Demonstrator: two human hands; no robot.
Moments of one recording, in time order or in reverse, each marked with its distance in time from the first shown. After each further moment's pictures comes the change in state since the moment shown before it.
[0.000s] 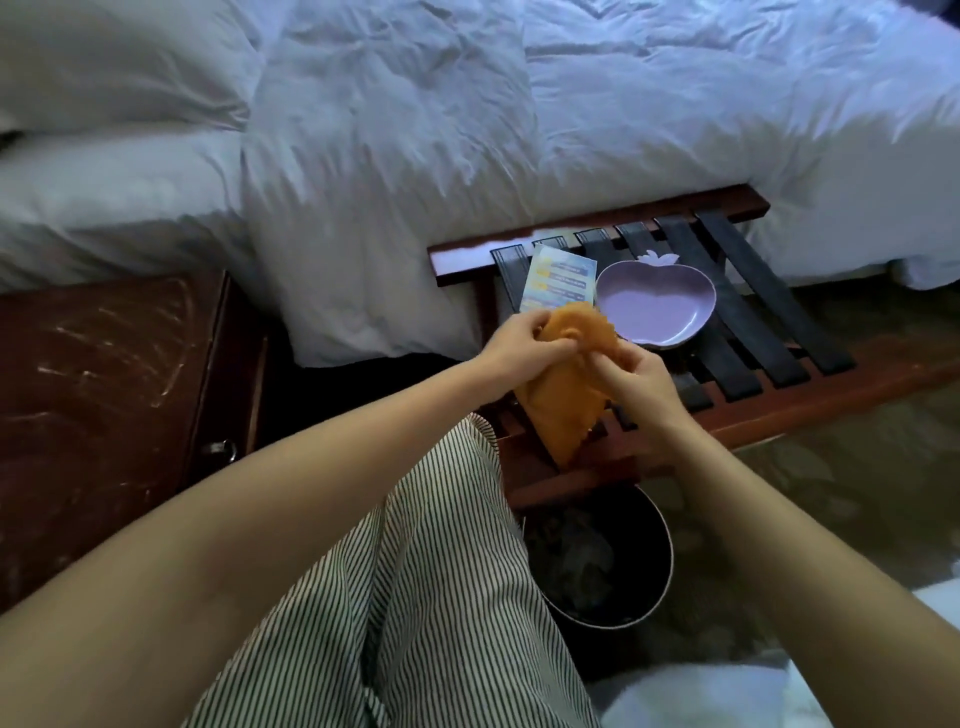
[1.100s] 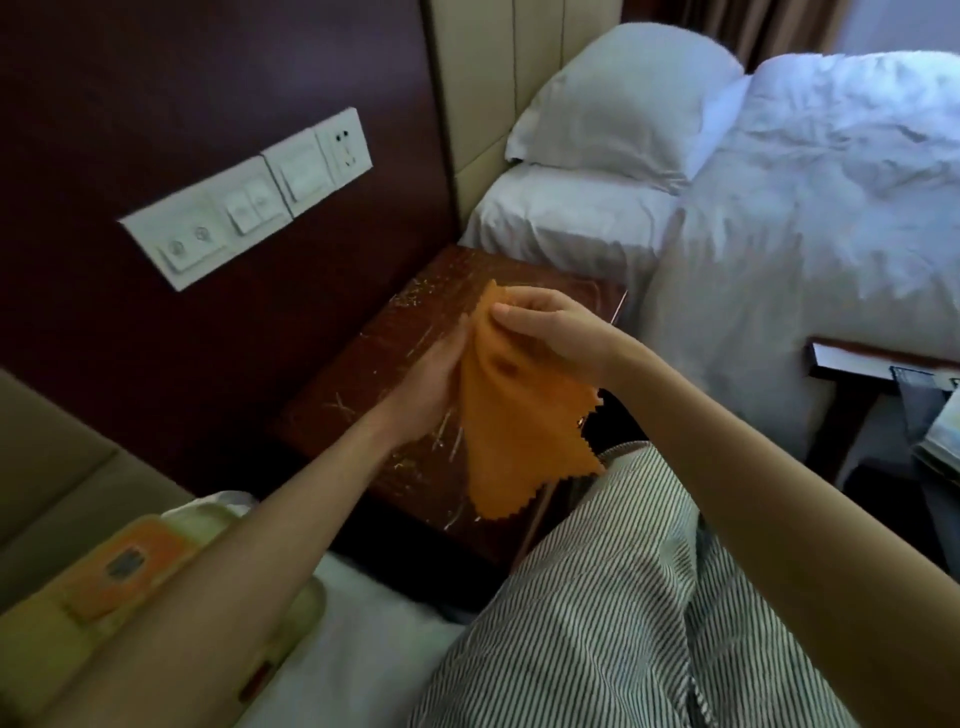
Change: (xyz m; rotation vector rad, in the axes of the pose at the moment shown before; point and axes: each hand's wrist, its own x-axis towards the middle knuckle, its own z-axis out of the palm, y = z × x) left_hand -0.369 -0.067 -0.275 -0.371 0.565 0.073; right_hand -0.155 -0.189 0.364 -0.001 -1.301 -0.265
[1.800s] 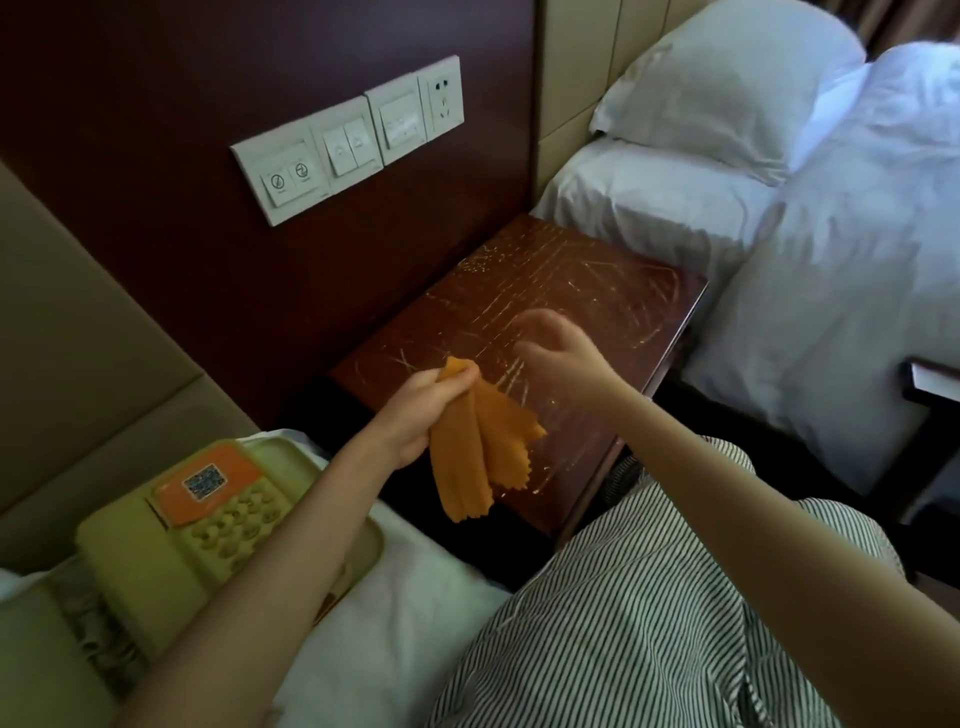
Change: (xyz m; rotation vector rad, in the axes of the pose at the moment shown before) left_hand -0.068 -0.045 -0.061 -0.099 0.355 -0.399; right_hand 0.038 0.057 0.072 -0.450 0.219 0.050
